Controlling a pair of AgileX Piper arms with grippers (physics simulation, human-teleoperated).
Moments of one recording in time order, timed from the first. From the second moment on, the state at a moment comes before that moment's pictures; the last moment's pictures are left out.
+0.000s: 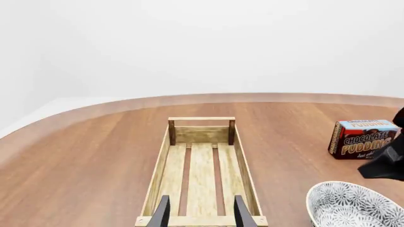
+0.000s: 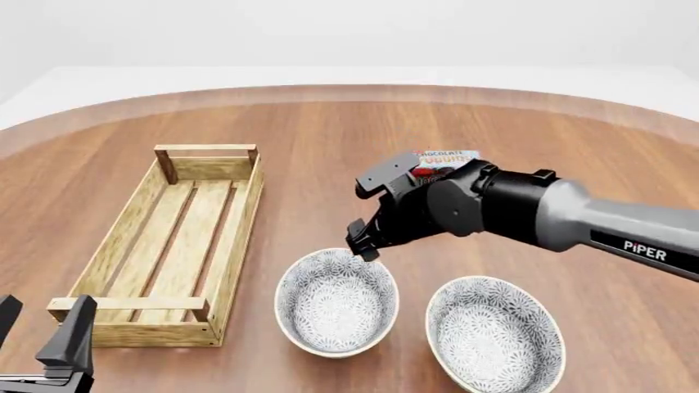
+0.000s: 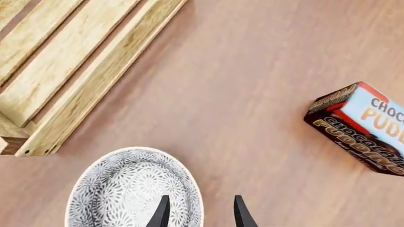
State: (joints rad) left arm 0.00 0.00 0.00 0.00 0.00; right arm 0.63 1.70 -1.17 0.45 -0.03
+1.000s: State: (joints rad) left arm 0.00 0.00 0.00 0.00 0.00; right arm 0.65 1.85 -1.11 0.34 0.01
